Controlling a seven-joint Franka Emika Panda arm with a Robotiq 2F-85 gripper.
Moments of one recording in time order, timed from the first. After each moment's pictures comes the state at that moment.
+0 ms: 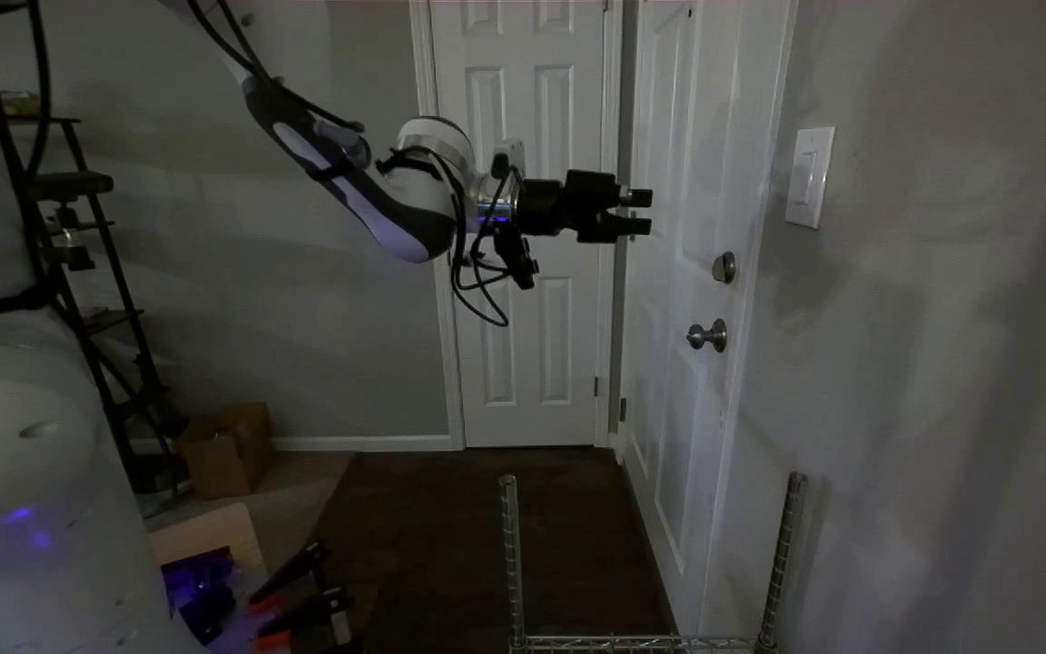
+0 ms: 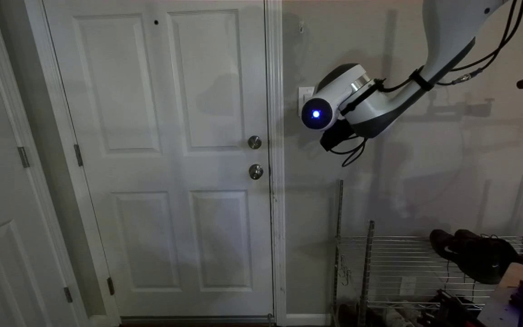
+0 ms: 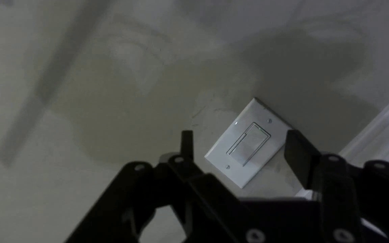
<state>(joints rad) 0.15 -0.03 0.11 -2.24 -1.78 1.90 1.62</state>
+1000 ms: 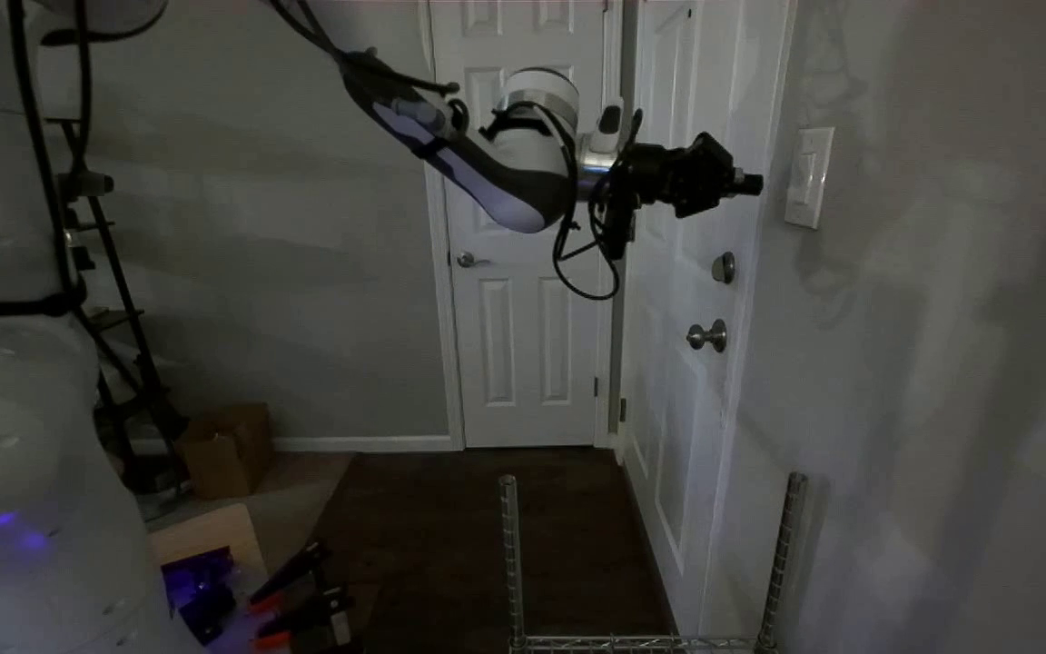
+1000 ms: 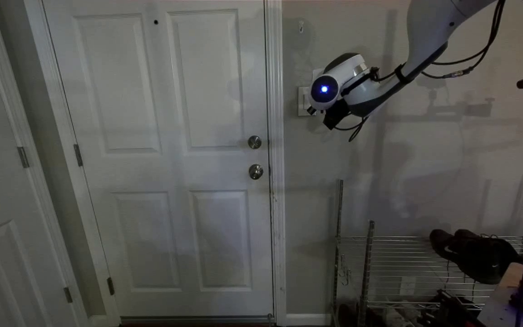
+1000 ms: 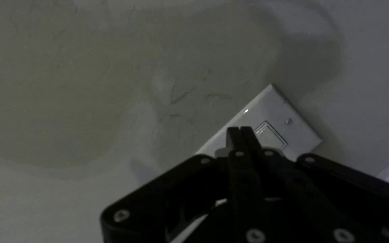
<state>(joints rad) 0.00 0.12 -0.01 -1.94 -1.89 2.29 1.36</state>
